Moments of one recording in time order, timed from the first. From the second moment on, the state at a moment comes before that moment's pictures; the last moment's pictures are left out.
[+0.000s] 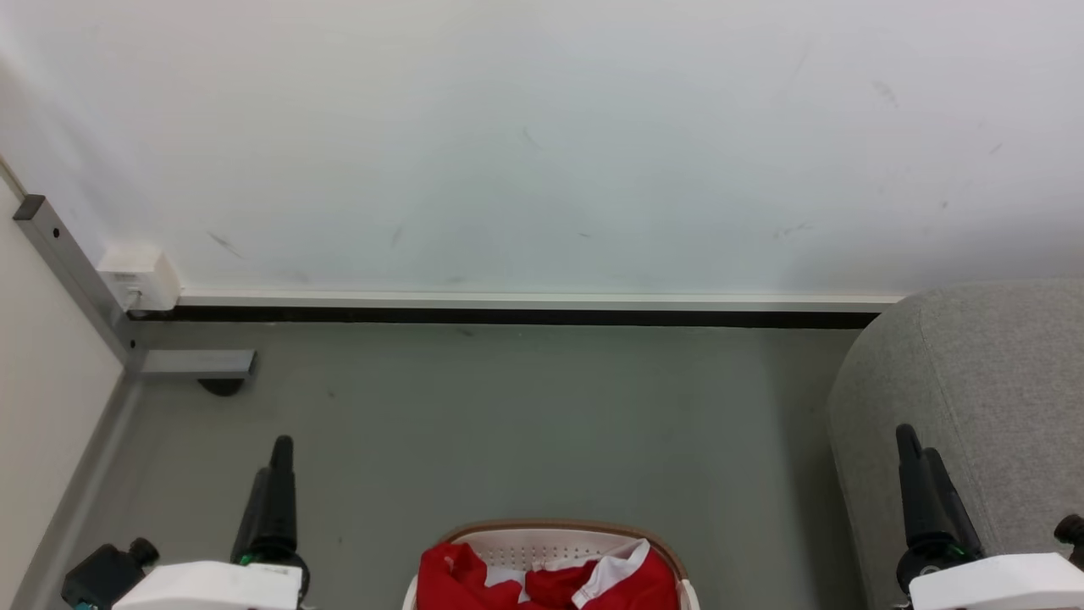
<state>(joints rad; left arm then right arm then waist) -0.08 0.04 0.06 0.18 -1.05 -0.09 -0.06 -0.08 -0.07 0.05 0.17 1.06 0.13 -0.06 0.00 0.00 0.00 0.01</state>
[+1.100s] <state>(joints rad) -0.06 0.04 -0.01 0.16 -0.53 -0.03 -0.15 -0.08 -0.08 0.07 0.26 0.57 0.13 -0.15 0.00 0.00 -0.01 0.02</state>
